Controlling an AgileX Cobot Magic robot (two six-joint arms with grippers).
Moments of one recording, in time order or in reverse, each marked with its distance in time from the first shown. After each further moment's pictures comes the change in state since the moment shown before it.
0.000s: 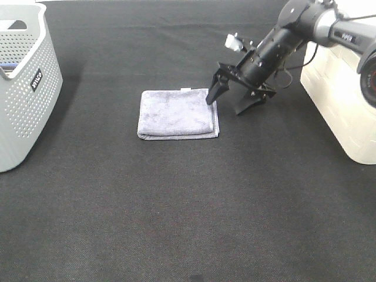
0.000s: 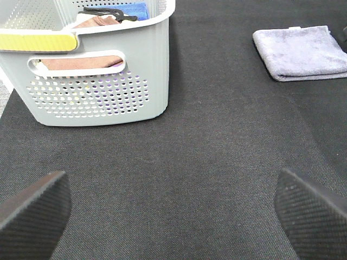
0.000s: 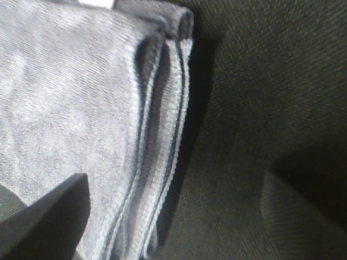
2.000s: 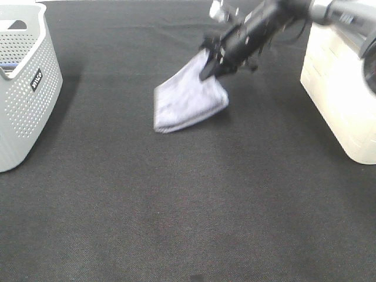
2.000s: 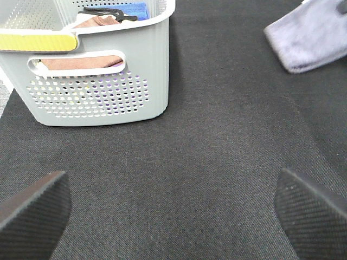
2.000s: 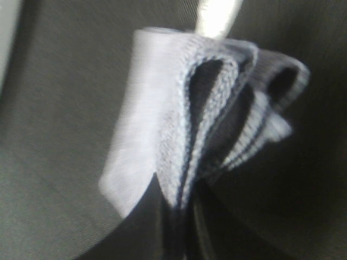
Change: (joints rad) left arm 0.000 0.000 0.000 0.000 0.000 0.000; right arm 0.056 -0.122 -0.008 0.054 -0.079 -0.074
